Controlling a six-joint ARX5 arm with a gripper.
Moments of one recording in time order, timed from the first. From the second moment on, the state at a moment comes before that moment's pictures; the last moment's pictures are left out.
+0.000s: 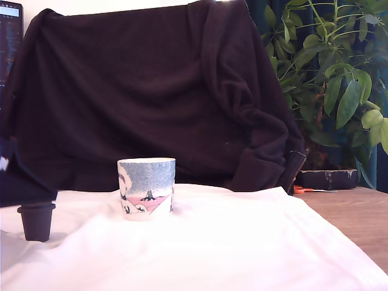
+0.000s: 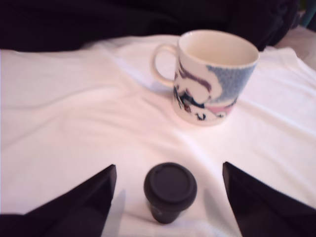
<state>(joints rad) -0.36 1.21 0.02 0.82 0.17 -0.10</state>
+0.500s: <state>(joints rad) -0.36 1.45 0.04 0.99 0.17 -0.10</state>
